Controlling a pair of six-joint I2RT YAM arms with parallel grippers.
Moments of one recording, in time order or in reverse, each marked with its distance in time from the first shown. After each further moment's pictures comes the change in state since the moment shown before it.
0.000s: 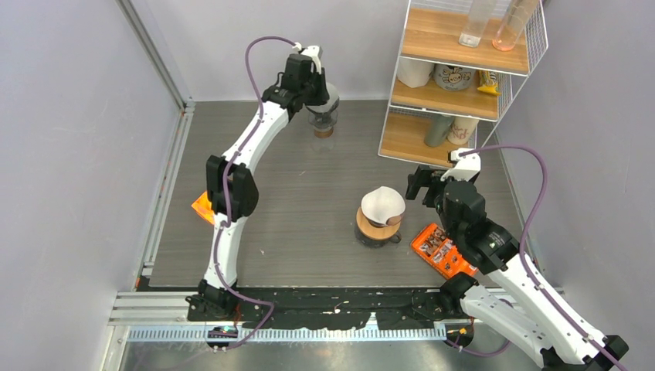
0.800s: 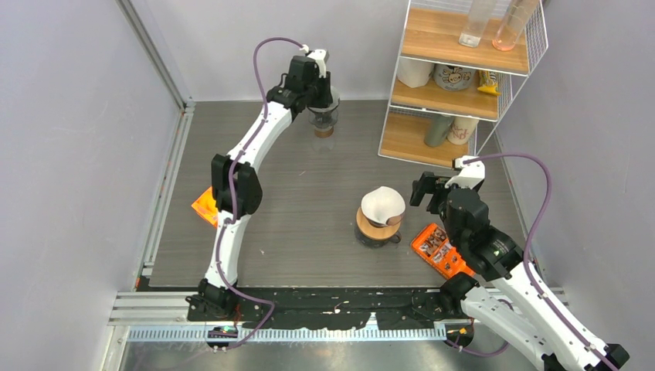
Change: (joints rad) left arm -0.005 0.062 0.056 -0.028 0.039 0.084; right arm 0.000 -0.066 -0.043 -0.050 0.021 0.009
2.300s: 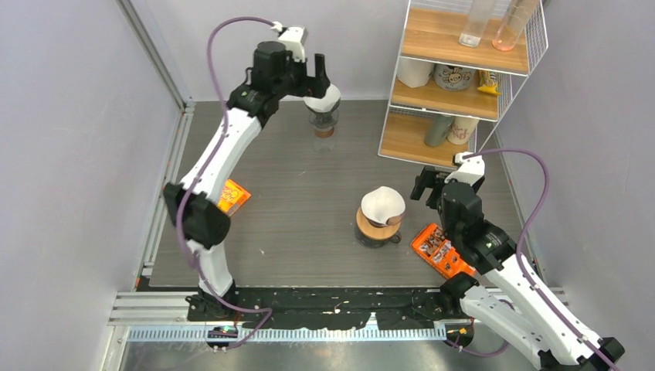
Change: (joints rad) left arm 0.000 -0.370 -0.220 0.035 0.000 0.034; right arm -0.020 0.050 -0.006 0.036 0.045 0.019
